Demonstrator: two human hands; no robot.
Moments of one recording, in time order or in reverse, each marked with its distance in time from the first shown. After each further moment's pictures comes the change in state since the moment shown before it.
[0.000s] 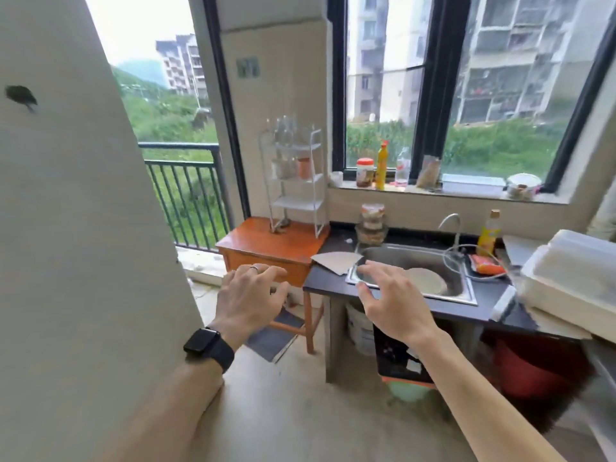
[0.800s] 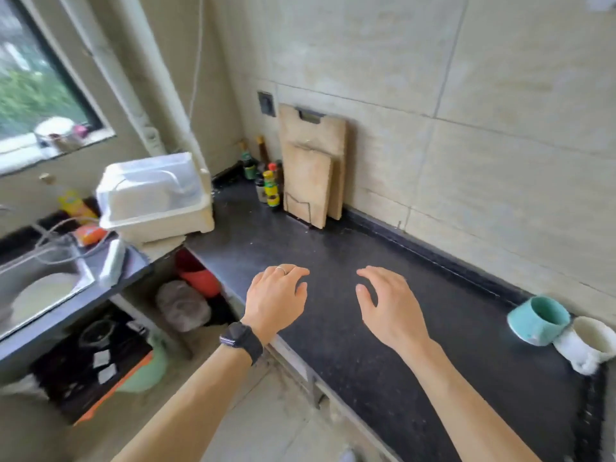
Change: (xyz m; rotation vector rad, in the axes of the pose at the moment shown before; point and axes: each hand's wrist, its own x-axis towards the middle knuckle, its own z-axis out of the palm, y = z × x) left_hand -0.261 0.718 0.207 -0.297 -0.443 1.151; right_hand -0.549 0.376 -0.317 -0.281 0.440 1.114
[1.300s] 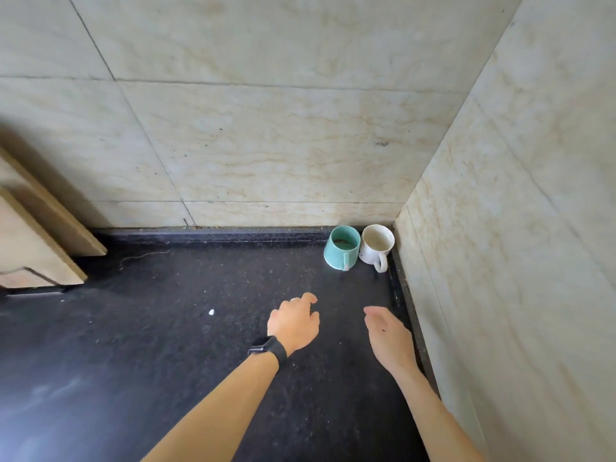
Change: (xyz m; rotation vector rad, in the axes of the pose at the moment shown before) left_hand 0.090 0.300 0.222 -0.124 -0.784 0.478; right_hand -0.113 0.257 -0.049 0.309 0.264 1.168
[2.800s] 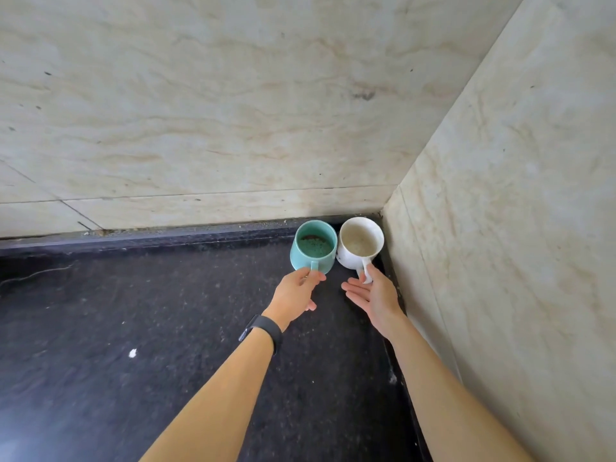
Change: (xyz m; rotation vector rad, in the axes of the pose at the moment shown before) left_hand 0.191 0.038 0.061 -0.727 -0.142 -0.038; right_hand 0.214 0.031 0.007 0.939 -0.064 0.458
